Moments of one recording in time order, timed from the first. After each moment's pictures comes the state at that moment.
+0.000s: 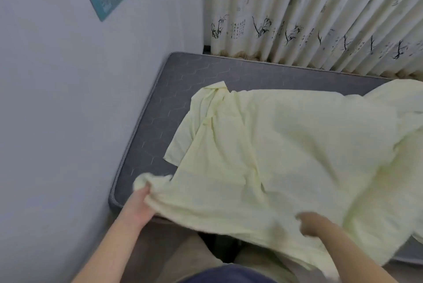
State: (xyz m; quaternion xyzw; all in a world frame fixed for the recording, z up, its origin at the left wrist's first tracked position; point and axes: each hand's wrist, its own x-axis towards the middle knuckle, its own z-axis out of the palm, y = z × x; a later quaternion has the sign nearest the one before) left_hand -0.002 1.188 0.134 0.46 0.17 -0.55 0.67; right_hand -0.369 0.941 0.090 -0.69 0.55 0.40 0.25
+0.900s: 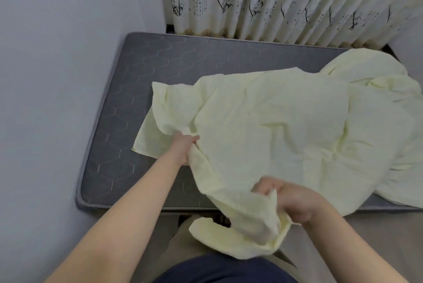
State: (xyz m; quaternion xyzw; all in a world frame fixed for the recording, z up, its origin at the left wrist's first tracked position) left_hand -0.079 1.003 0.152 0.71 -0.04 -0.55 0.43; right_hand -0.326 0.997 0.275 -0.49 0.15 0.09 0.85
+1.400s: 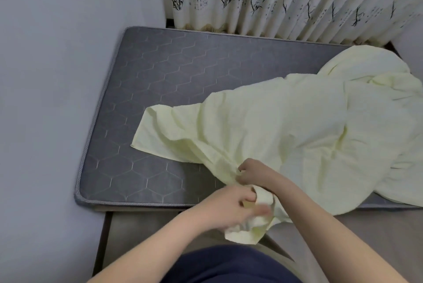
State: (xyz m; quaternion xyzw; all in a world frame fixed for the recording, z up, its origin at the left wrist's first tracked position) left_hand -0.197 1.088 0.219 0.57 -0.51 -0.61 0.21; right_hand -0.291 0.963 0.183 -0.73 0.49 0.25 0.40
